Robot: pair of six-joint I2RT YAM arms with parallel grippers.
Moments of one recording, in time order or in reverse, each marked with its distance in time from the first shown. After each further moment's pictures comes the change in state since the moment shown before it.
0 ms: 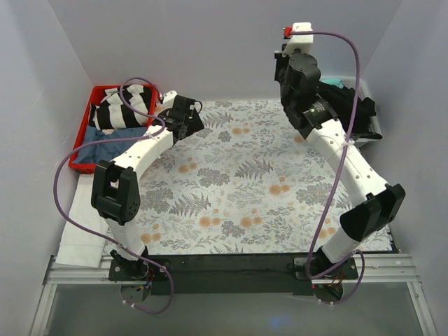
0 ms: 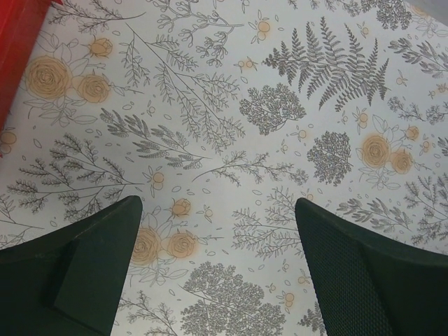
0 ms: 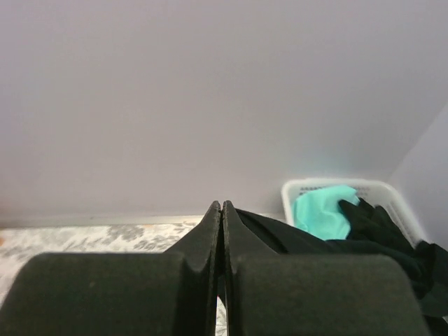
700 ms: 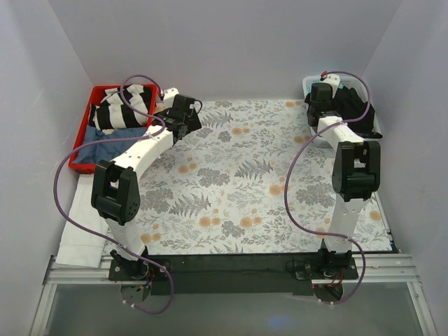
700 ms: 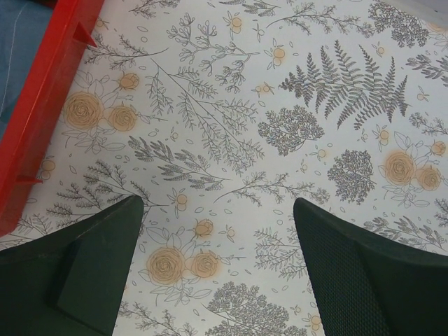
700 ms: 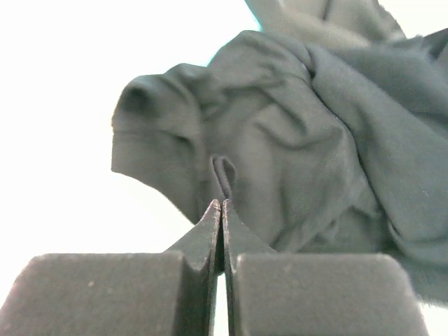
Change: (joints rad) left arm 0.000 0.000 0.000 0.039 -0.072 0.097; right arm -0.428 0.439 -0.201 0.076 -0.138 0.224
